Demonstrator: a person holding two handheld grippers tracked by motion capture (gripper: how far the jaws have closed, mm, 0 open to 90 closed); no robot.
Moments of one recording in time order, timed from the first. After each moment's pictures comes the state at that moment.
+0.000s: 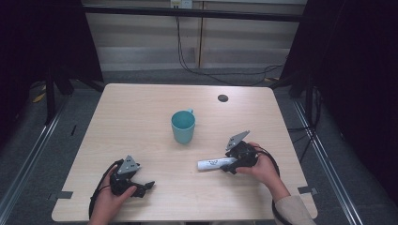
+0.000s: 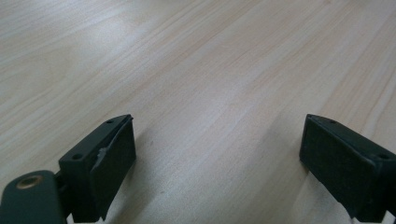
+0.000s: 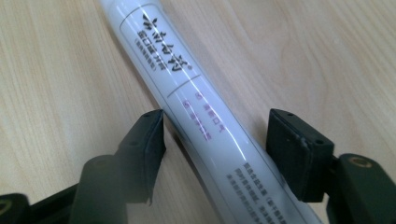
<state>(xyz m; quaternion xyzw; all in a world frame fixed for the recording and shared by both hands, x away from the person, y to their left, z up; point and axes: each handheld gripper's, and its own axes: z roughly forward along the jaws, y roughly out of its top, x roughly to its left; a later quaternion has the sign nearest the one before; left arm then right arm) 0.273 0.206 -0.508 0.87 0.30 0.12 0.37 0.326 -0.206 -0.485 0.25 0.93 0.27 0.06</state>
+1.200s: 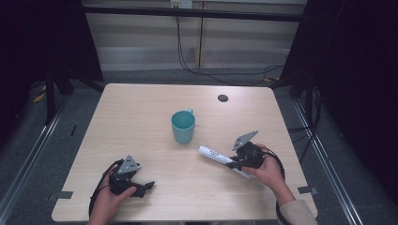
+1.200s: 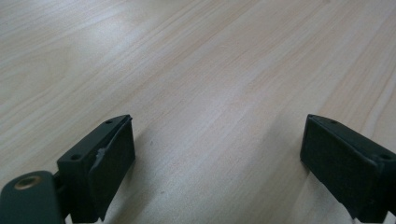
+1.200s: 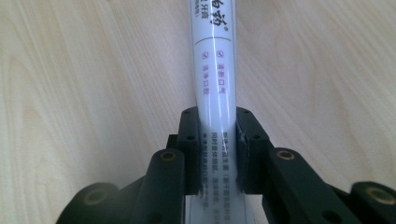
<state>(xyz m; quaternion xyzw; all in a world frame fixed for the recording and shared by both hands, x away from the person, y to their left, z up) 0.274 0.206 -0.507 0.87 0.30 0.12 0.37 0.313 -0.219 -0.468 0.26 0.92 0.28 0.05</state>
